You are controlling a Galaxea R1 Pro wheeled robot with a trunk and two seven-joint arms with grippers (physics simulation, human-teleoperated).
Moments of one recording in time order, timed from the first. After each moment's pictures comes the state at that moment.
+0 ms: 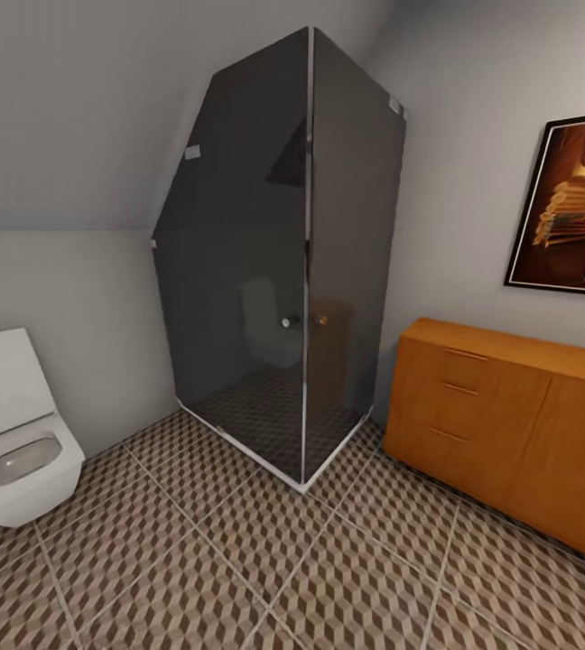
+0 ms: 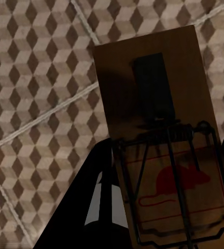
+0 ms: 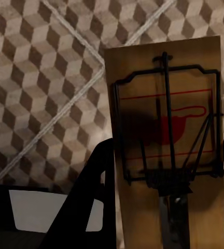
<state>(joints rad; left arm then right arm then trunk) -0.29 -0.03 -0.02 -0.01 0.32 -0.09 0.28 -0.40 -0.06 0.37 0.03 -0.24 0.05 0.05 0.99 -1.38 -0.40</state>
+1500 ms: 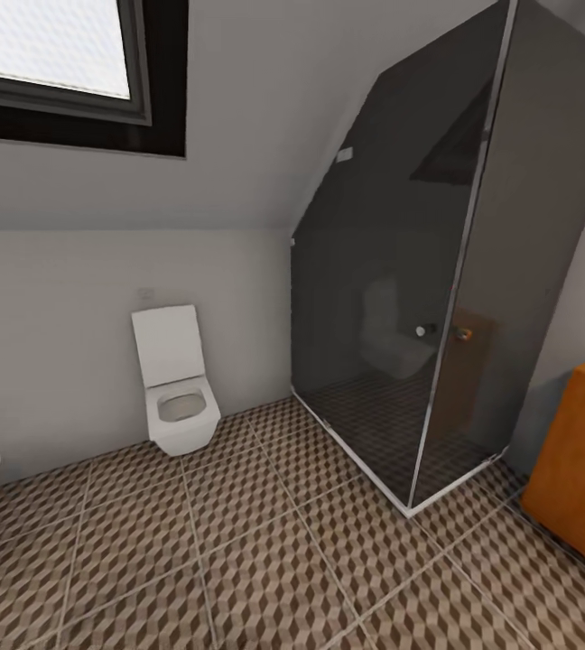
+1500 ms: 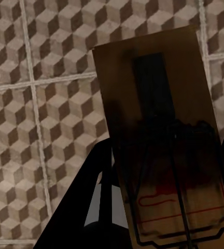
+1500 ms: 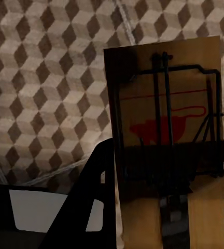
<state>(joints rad) -0.29 -0.03 -0.02 -0.01 0.32 -0.09 0.28 -0.40 -0.06 0.37 0.03 -0.24 0.05 0.05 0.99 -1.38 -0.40</state>
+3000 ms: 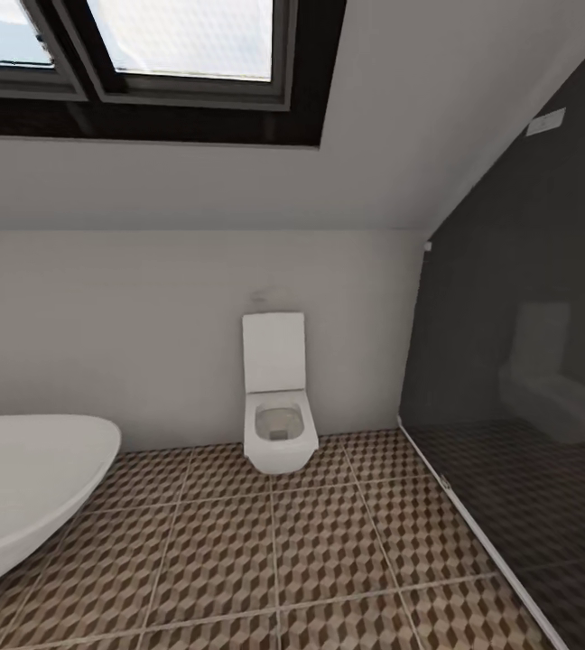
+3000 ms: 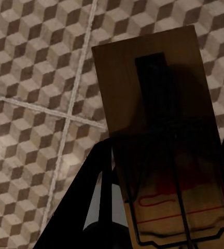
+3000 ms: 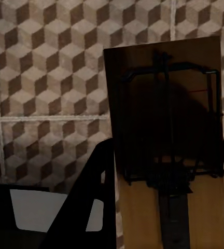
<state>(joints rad) -0.29 -0.03 -0.02 -0.01 0.32 -0.08 0.28 -0.40 -0.06 0.37 0.03 -0.24 0.05 0.05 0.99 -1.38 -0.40</state>
